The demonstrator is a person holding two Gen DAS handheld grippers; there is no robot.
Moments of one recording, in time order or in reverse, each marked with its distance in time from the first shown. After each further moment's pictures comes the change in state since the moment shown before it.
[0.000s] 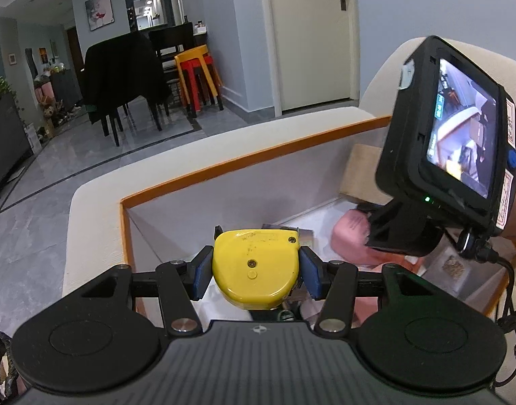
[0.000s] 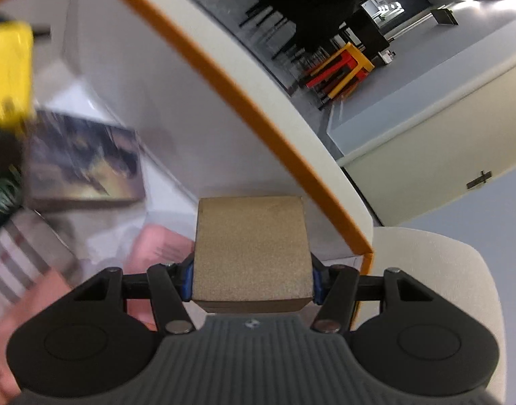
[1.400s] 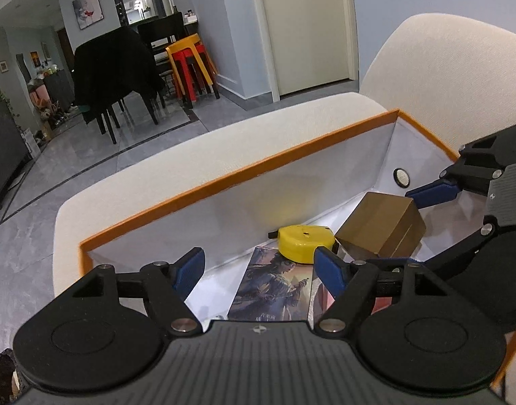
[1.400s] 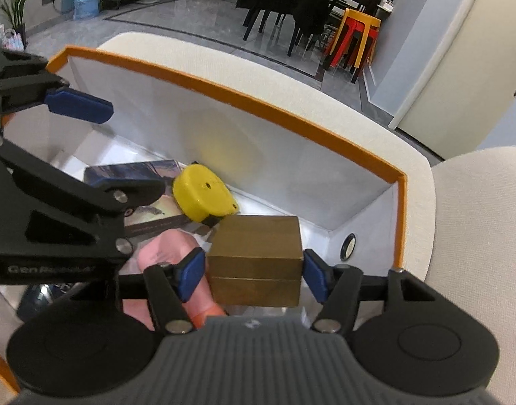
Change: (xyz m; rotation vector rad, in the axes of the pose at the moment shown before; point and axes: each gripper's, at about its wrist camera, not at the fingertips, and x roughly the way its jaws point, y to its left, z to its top) left arm 0.026 -0.024 0.024 0.054 0.056 0.019; right arm -0.019 -0.040 -0.031 0.385 -0.046 0.321
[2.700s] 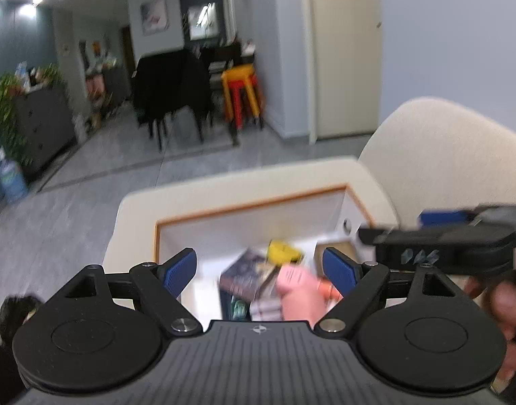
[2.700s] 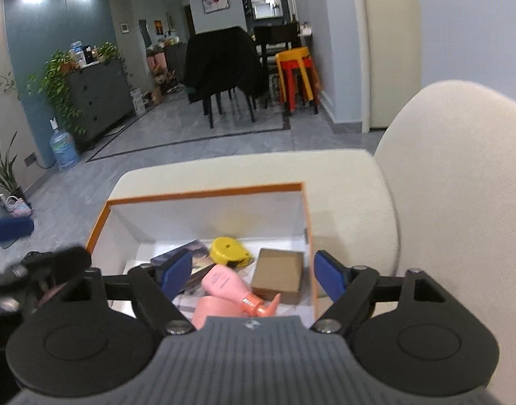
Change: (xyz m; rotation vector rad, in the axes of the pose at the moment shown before) left arm -0.135 -0.033 0.015 -0.209 -0.078 0.126; right arm -0.145 -0.041 -0.053 0.462 -0.282 0.086
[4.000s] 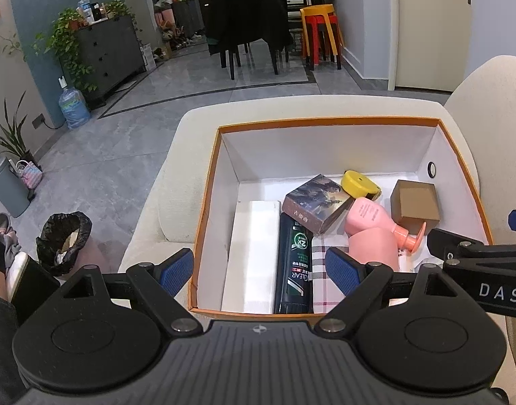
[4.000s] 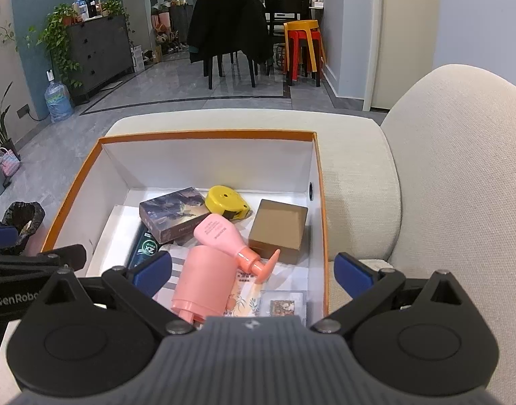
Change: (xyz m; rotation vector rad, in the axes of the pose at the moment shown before) left arm 0.027 0.013 -0.037 -0.138 0.210 0.242; right arm 0.032 0.015 -0.030 -0.101 0.136 -0.038
